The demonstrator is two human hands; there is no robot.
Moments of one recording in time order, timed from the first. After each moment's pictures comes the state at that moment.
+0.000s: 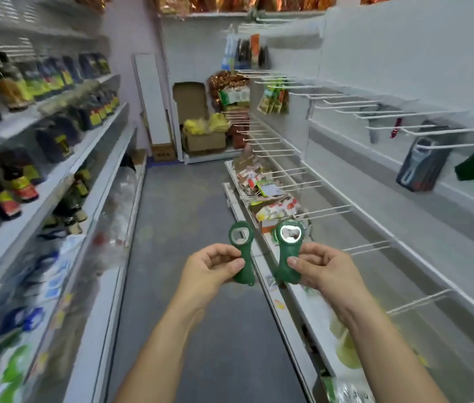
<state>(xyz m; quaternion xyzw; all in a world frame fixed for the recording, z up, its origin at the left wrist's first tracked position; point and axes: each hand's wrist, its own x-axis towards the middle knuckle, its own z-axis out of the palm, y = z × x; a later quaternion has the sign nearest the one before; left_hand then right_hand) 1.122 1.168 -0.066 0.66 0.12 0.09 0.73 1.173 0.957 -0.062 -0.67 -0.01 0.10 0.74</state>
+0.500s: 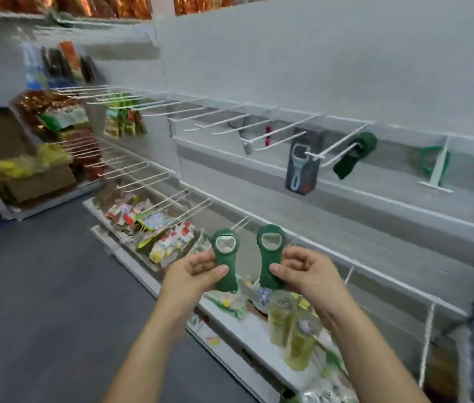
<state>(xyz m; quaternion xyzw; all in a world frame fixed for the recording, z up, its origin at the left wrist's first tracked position) 1.359 1.117 -0.073 0.69 -0.04 -0.12 0.71 1.281 0.912 -0.066 -0.66 0.17 -0.09 0.73</state>
